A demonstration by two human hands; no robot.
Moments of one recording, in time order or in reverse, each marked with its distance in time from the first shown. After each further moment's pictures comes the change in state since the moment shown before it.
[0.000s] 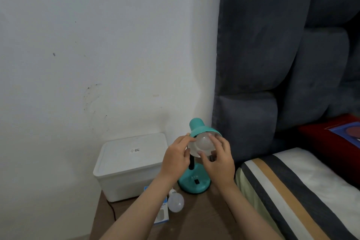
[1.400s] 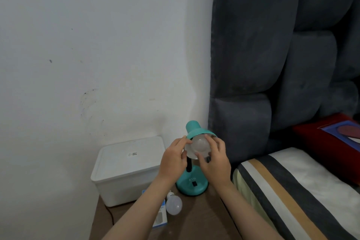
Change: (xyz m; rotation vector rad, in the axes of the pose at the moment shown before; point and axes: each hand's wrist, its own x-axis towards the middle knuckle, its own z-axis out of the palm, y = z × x) left_hand 0.000 0.002 0.000 -0.005 -0.005 -0.034; right_hand 0.003 -0.004 -0.004 -0.082 -0.099 0.038
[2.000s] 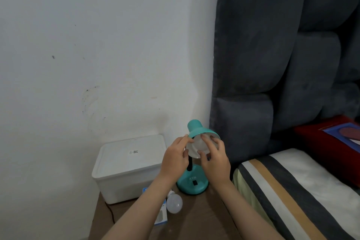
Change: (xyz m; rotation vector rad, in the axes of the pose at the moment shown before) left_hand 0.001 -0.002 0.002 0.000 0.012 0.022; right_hand 0.000 -0.005 0.004 0.006 -0.006 0.023
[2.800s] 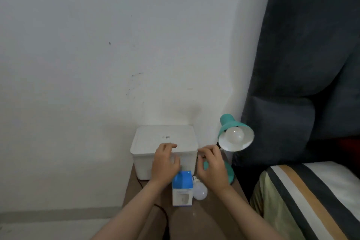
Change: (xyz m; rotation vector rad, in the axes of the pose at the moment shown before) left_hand -0.084 -0.061 -0.076 0.106 0.110 -0.410; right_hand -0.047 -0.054 0.051 0.129 -0.143 -0.274
